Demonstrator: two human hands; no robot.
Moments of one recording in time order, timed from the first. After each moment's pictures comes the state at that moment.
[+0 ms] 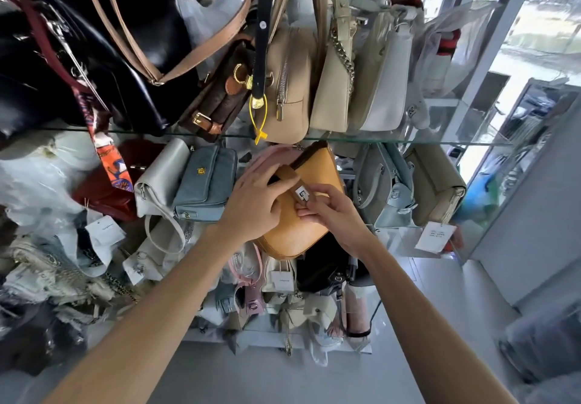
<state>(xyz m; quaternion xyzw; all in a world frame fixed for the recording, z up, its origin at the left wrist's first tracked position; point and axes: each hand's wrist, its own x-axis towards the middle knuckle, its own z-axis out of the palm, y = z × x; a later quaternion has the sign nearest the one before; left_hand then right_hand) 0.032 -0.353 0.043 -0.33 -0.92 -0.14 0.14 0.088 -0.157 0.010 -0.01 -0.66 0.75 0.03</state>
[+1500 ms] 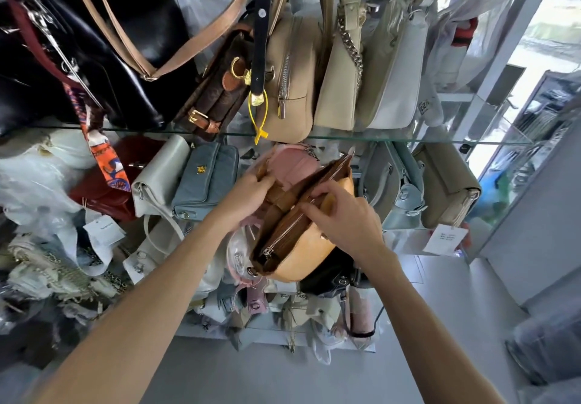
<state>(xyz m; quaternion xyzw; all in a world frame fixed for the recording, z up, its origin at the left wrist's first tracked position) 0.000 -0.348 0.047 -0.09 -0.82 -0.55 -0.10 0.107 -0.166 0.041 -0.09 -0.94 0.31 0.14</state>
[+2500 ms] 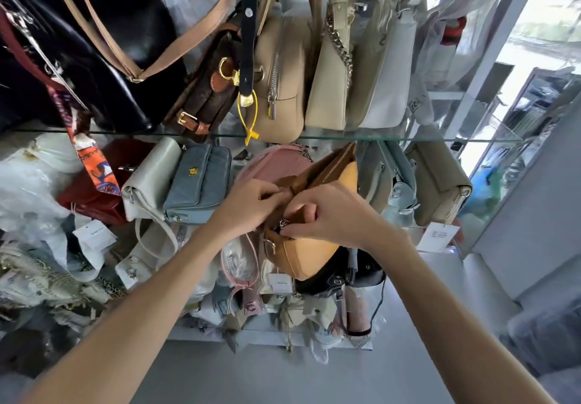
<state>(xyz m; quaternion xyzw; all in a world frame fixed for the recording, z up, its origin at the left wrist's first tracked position) 0.030 -0.349 0.060 -0.26 -0.89 -0.37 -0.06 0.114 -0.167 0.092 0.14 -0.96 0.22 0.04</state>
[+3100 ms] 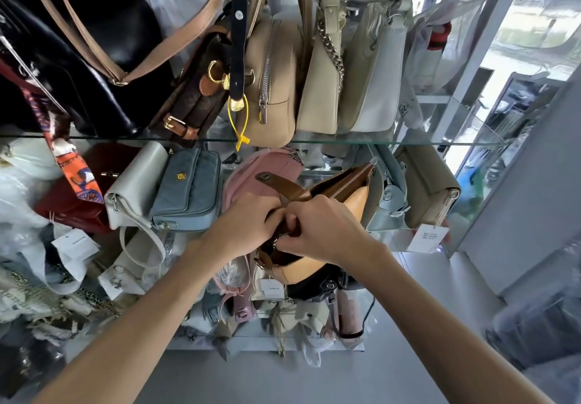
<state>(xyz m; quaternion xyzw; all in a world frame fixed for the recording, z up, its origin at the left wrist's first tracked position) 0.037 -0.343 0.050 -0.35 -0.90 -0.24 0.01 0.115 -0.184 0.076 0.11 -0.98 0.12 0.08</state>
